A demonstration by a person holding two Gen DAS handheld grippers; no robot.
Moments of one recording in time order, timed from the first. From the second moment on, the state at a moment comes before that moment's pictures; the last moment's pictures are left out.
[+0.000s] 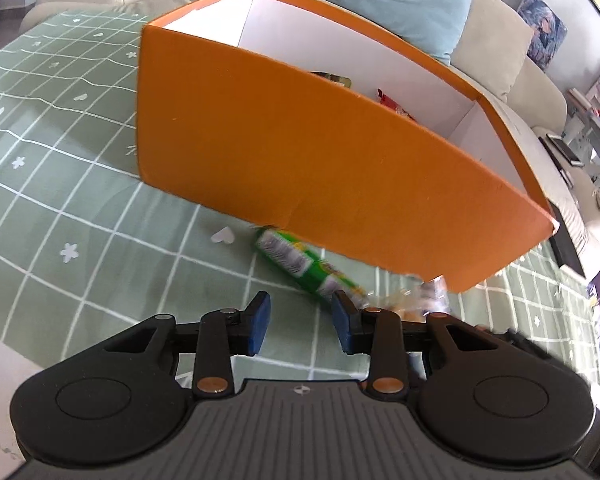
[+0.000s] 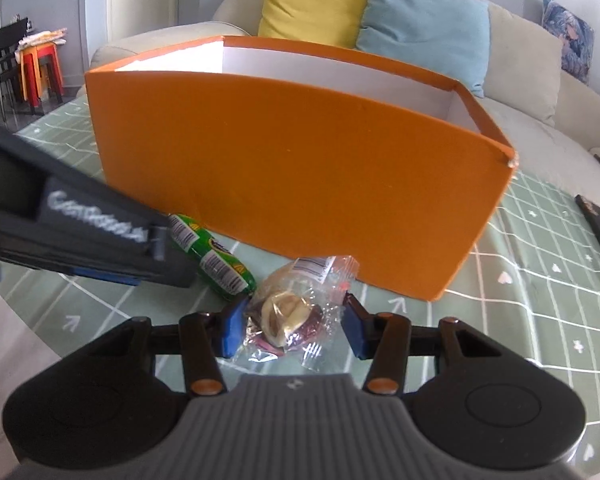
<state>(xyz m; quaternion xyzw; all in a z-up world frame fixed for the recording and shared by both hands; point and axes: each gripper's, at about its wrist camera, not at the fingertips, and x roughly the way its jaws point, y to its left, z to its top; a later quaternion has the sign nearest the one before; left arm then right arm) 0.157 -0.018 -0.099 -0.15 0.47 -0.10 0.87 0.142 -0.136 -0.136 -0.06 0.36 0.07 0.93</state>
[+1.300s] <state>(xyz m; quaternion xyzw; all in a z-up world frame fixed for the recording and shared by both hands) 0.193 -0.004 -0.096 -0.21 0.50 -0.02 0.84 0.165 -0.168 -0.129 -0.01 0.37 0.03 0.93</state>
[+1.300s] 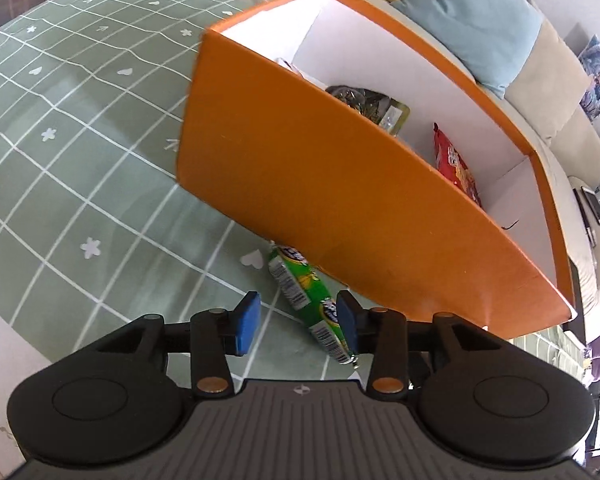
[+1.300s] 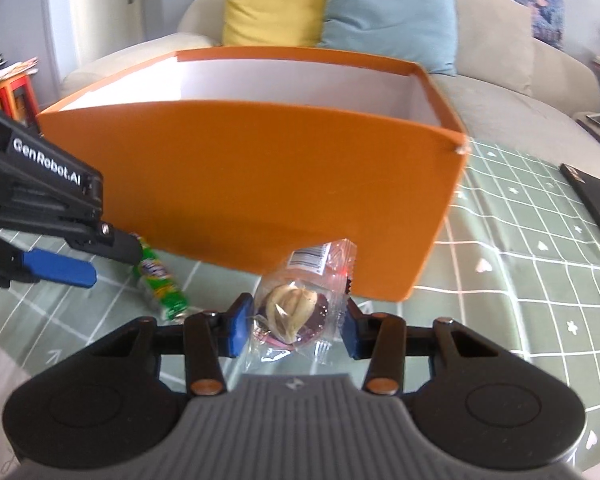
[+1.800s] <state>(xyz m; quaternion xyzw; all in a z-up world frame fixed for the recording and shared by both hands) 0.217 -0.044 -0.101 -0.14 0.52 0.02 0.84 0.174 -0.188 -0.139 0.04 0.38 0.03 0.92</state>
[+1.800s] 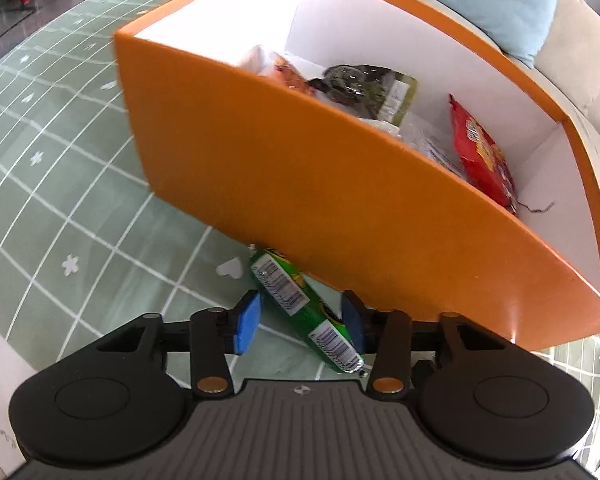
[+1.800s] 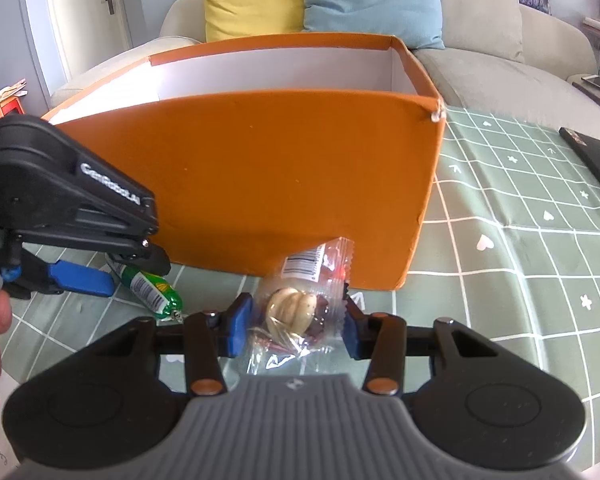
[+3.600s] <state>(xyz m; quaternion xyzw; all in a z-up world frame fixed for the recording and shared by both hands) 0.125 -0.006 -0.049 -0.03 0.40 -0.10 0.91 0.139 -0.176 -0.100 0.01 0.37 0.09 0.93</state>
